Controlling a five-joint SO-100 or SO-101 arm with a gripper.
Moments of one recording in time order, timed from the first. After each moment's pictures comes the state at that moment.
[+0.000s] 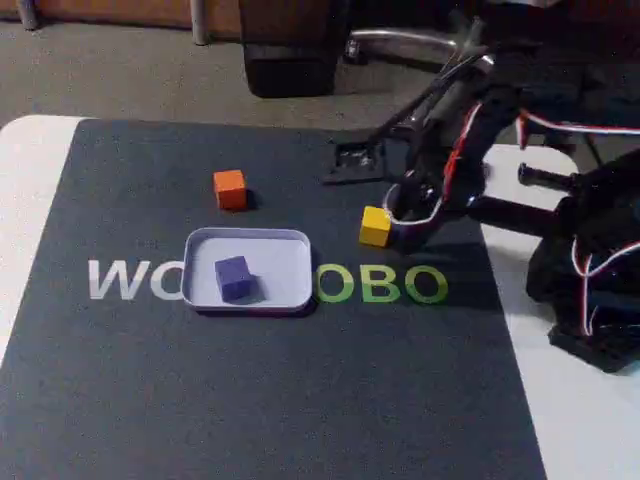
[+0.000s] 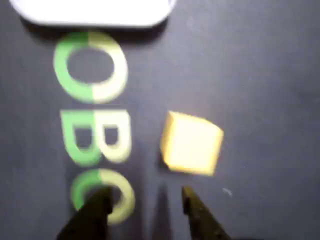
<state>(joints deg) 31.4 118.7 141.2 54.5 -116.3</state>
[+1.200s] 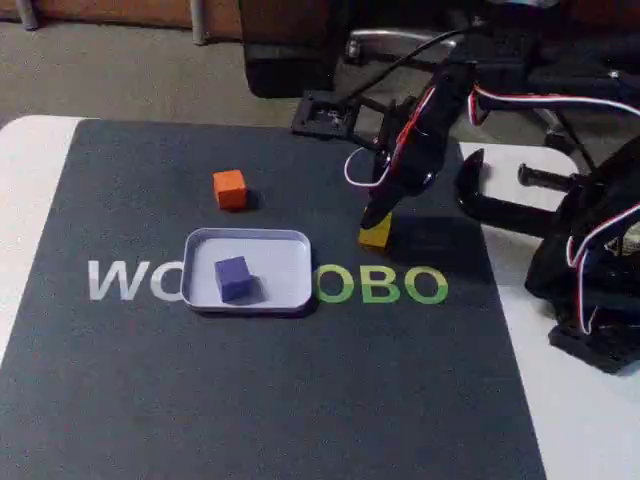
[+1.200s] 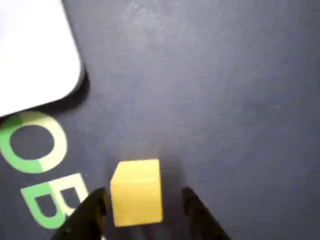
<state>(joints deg) 38.9 105.9 131.3 49.7 -112.0</state>
